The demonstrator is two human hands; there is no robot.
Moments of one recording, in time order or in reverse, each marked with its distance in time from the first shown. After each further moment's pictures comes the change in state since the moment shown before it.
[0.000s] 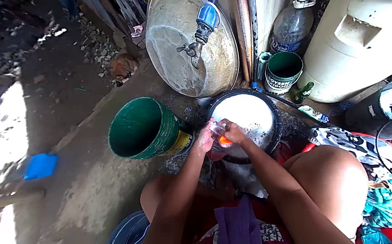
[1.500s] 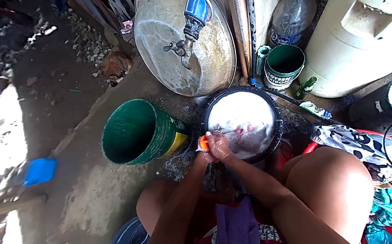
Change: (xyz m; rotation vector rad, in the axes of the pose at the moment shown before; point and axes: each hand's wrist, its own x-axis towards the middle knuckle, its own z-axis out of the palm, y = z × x) left_hand -0.008 -0.061 -0.026 -0.077 -0.022 -0.168; right_hand -0.016 -0.026 0.066 0.221 0.385 -0.100
